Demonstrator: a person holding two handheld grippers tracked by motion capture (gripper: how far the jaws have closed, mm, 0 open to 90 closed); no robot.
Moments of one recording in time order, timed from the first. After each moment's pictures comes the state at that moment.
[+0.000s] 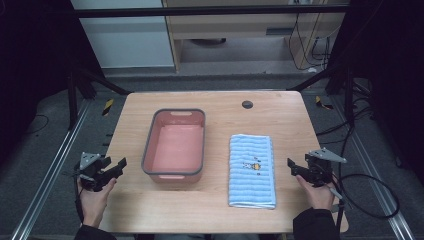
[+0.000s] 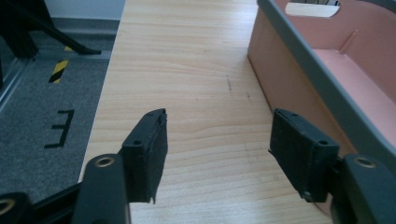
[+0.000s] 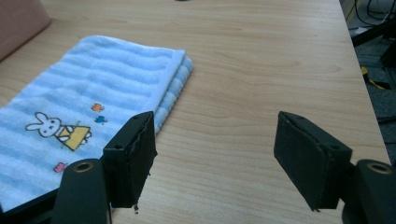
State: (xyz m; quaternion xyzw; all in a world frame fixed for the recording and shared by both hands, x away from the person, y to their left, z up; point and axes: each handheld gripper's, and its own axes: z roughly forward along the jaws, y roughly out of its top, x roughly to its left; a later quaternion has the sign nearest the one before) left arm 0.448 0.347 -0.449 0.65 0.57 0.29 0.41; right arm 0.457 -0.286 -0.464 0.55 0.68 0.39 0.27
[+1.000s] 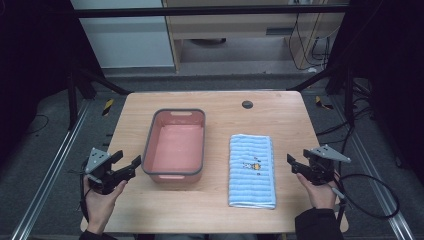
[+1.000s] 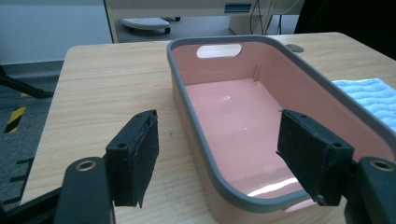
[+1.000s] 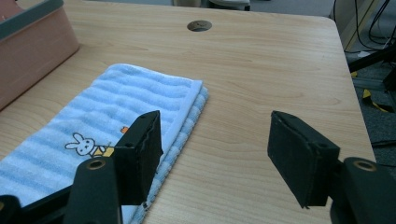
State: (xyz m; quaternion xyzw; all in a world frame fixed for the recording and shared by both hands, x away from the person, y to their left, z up) left arm 0.423 0.296 -0.399 0.68 0.50 0.29 0.46; right arm 0.449 -0.277 -0.438 0.53 0.68 0.42 0.29
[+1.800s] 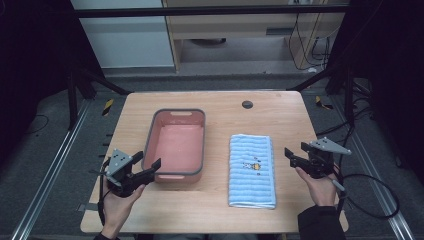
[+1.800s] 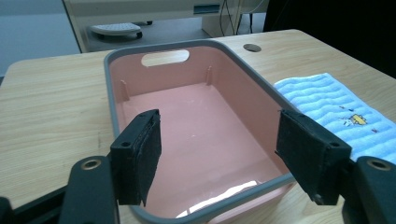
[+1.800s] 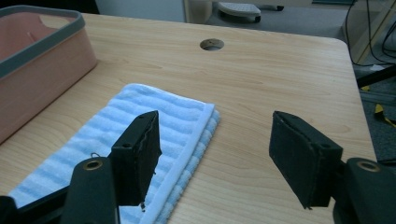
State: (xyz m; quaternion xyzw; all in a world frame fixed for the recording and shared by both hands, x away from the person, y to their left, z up) left arm 0.415 0.243 -0.391 0.70 0.45 0.27 0.48; right arm 0.458 -0.271 -0.417 0.51 0.68 0.44 0.28
